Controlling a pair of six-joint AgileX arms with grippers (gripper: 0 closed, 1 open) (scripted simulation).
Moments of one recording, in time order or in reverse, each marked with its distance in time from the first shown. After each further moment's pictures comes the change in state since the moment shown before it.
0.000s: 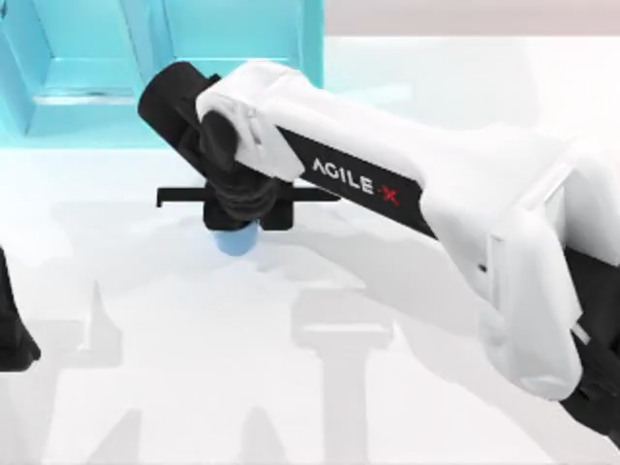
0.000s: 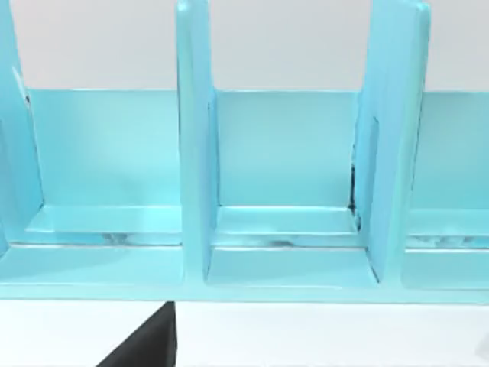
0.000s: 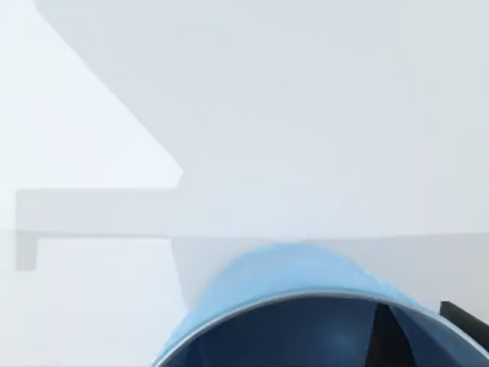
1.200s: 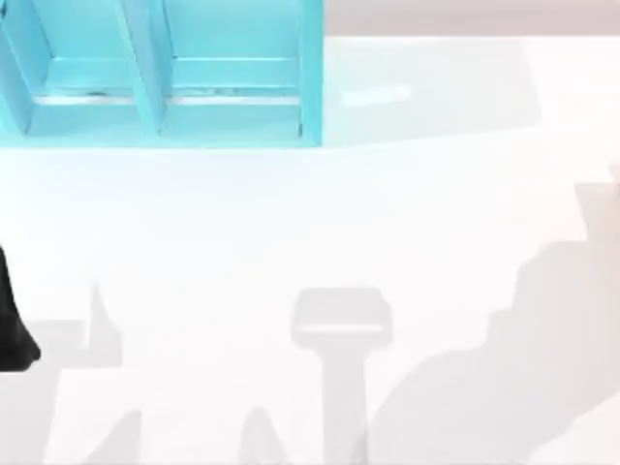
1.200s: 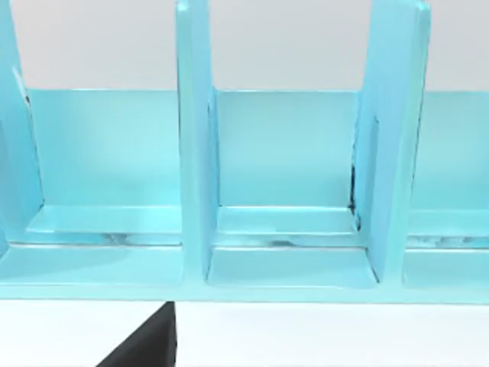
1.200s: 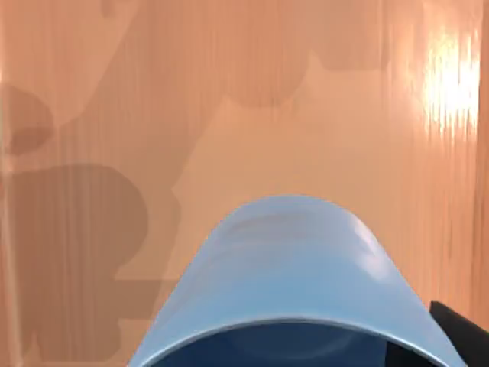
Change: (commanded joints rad) left arm 0.000 0.000 0.000 0.000 0.000 0.000; right arm -1.304 -0.882 -0.862 -0.047 -0.399 -1.247
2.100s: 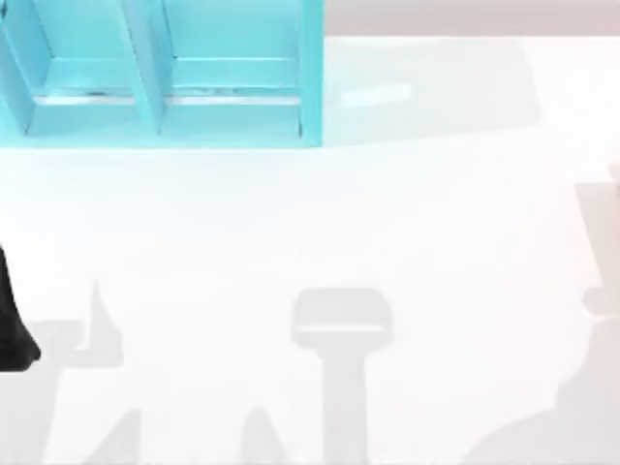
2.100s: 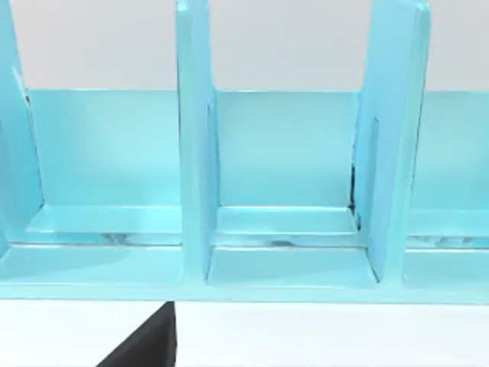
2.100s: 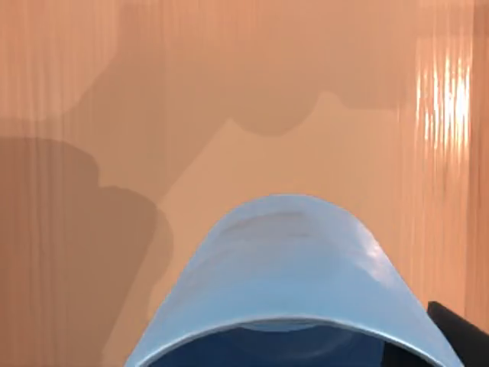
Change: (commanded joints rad) left arm 0.000 0.000 0.000 0.000 0.000 0.000; right arm -0.114 -0.113 -0.199 0.092 -0.077 -0.114
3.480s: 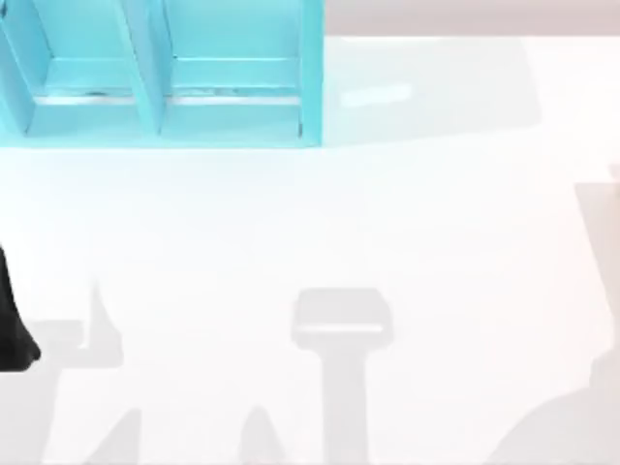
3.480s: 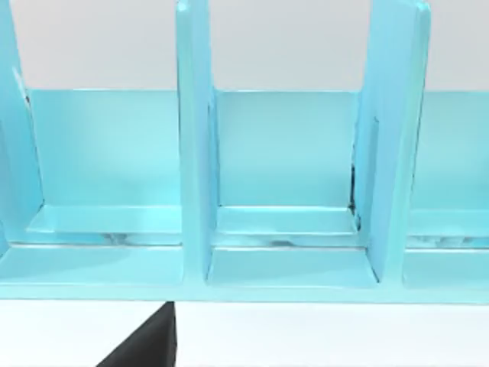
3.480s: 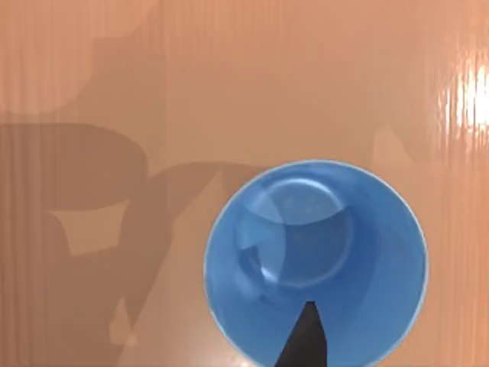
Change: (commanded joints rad) left arm 0.000 0.000 0.000 0.000 0.000 0.000; right arm 0.027 0.032 -0.127 0.164 0.006 0.029
